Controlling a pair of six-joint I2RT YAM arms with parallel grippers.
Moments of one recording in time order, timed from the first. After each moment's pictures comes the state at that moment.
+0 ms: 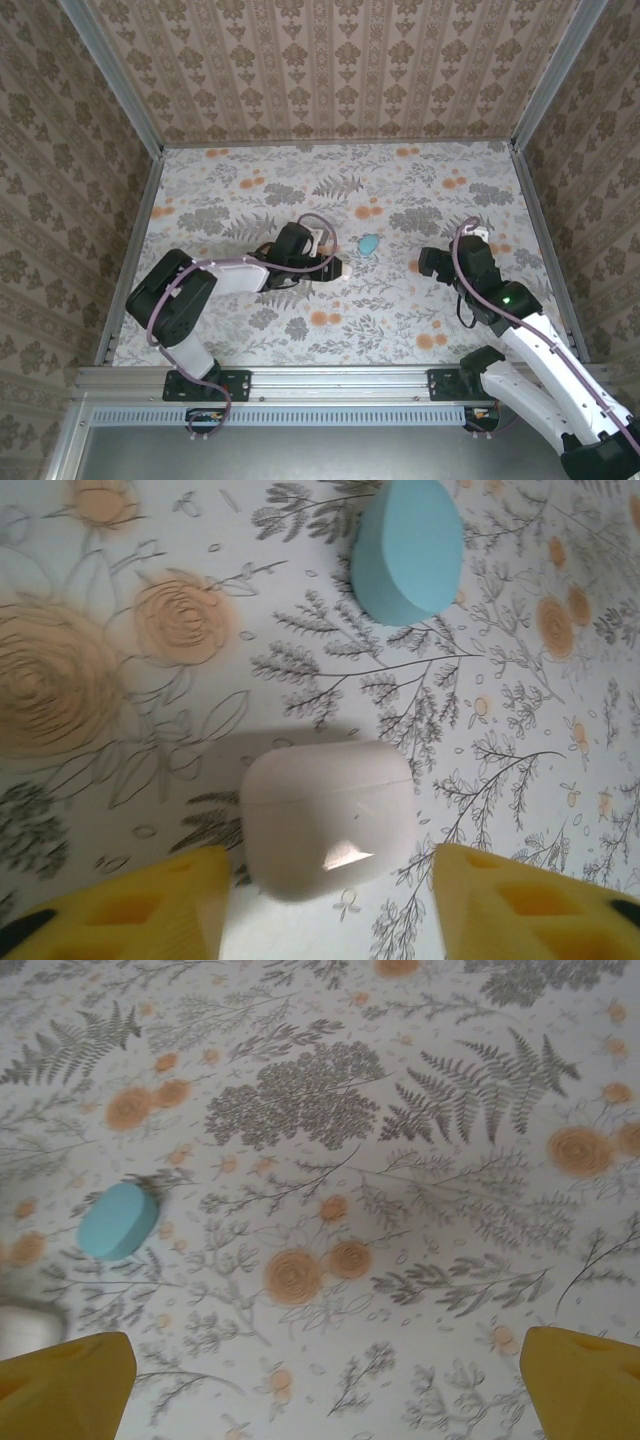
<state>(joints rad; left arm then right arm) -0.72 1.65 0.75 0.11 0.33 -0.50 0.38 0.72 0.66 -0.67 0.37 0.47</state>
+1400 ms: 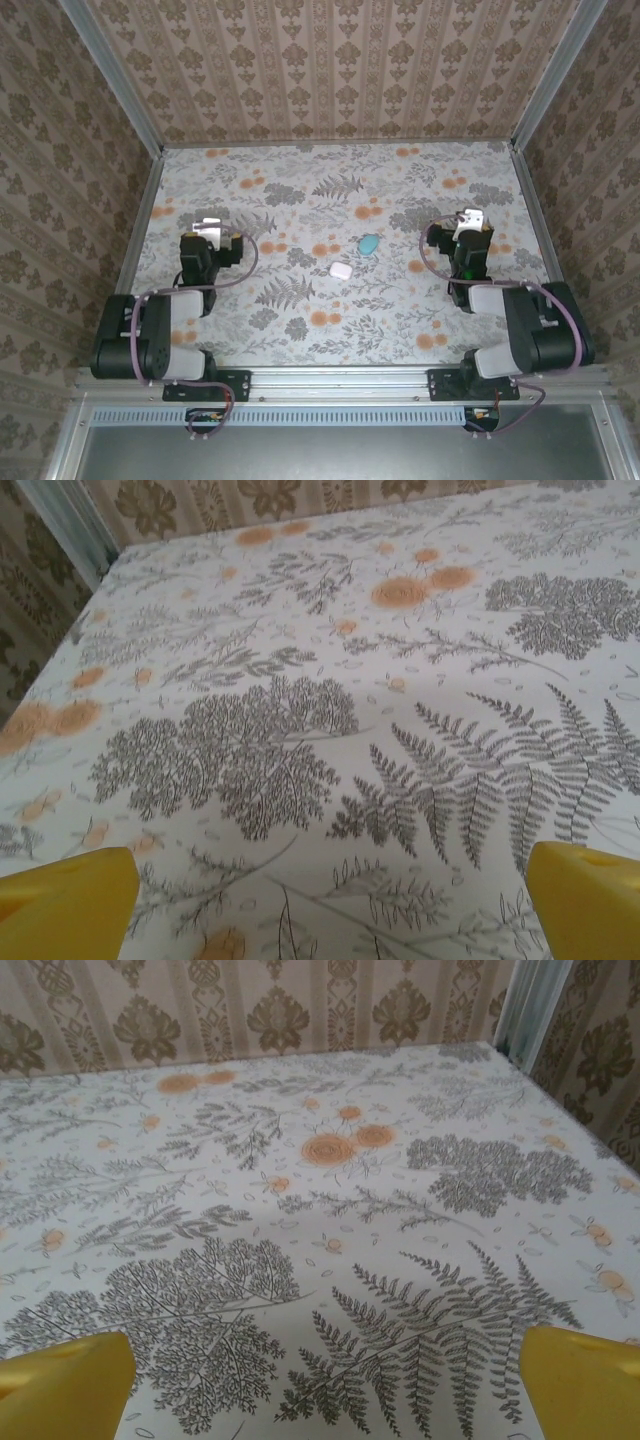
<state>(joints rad) -0.08 1.40 0.29 0.75 -0.06 0.12 0.04 1.46 0.31 0.83 0.27 0.07</state>
